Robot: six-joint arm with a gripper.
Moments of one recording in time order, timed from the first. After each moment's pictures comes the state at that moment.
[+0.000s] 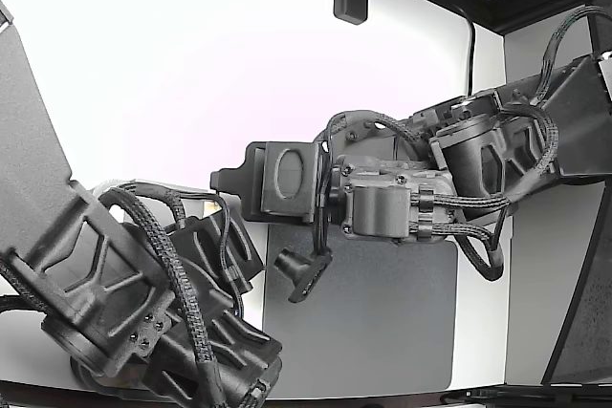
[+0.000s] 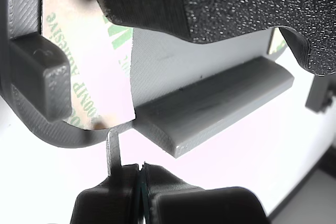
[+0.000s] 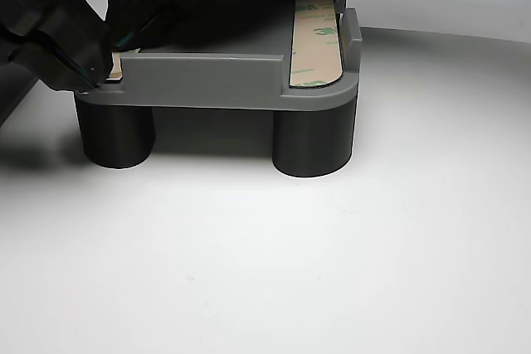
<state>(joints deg) 26.6 130.3 149.9 32.1 23.6 -75.4</state>
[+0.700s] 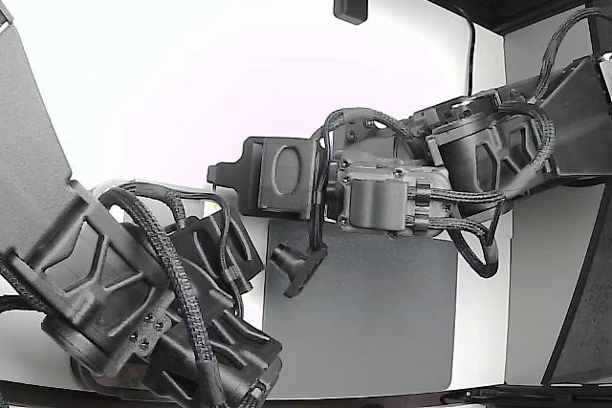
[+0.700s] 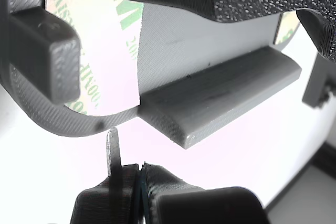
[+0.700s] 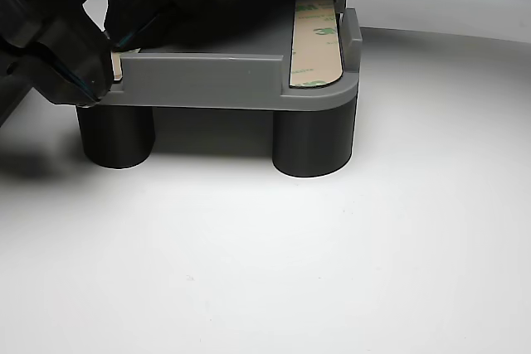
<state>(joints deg) 25.5 130.4 151.8 29.4 24.0 -78.2</state>
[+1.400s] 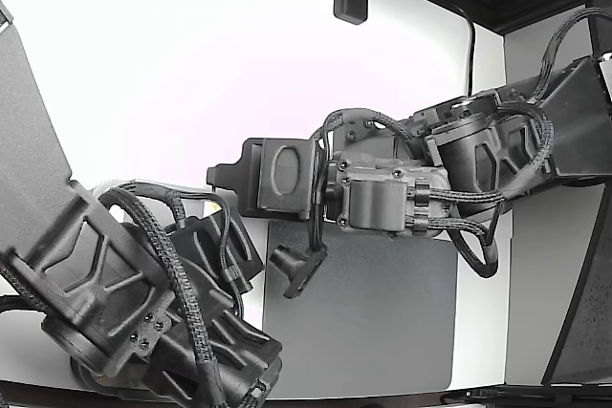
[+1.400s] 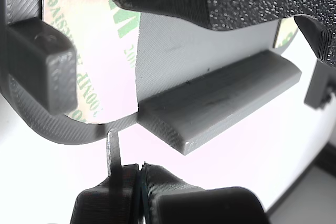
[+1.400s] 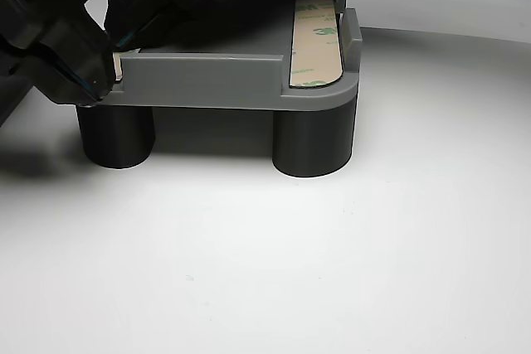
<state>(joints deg) 25.5 130.2 151.8 29.1 23.6 -77.3</state>
